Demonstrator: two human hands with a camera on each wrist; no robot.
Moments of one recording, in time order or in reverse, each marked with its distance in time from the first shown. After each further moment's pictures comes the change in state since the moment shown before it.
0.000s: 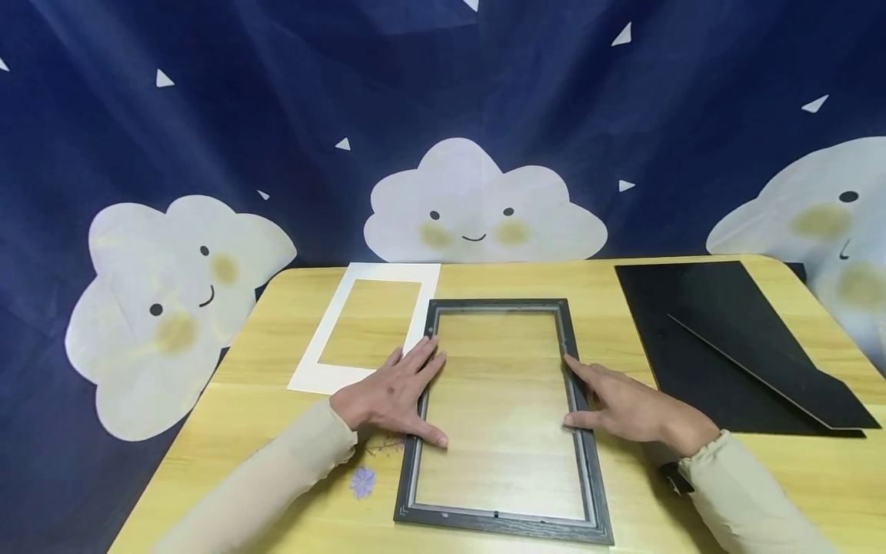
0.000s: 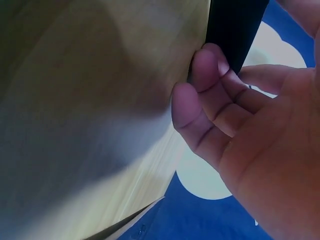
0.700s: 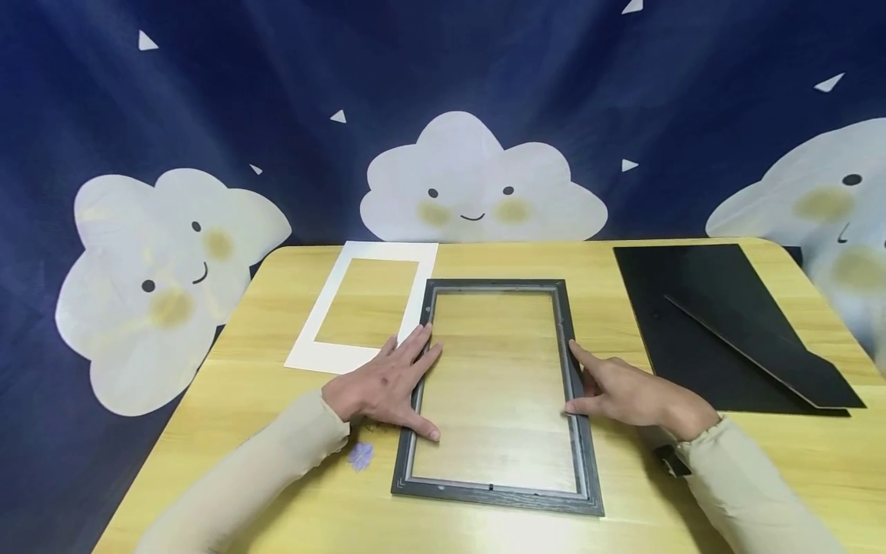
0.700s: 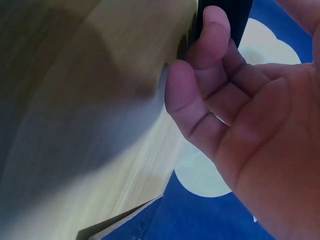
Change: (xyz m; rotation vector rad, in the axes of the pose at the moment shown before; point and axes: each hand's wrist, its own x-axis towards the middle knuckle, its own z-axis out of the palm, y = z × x) left_hand -0.010 0.004 0.001 -0.012 -0.042 0.005; right_hand -0.007 -0.001 -0.001 0.114 -0.067 -0.055
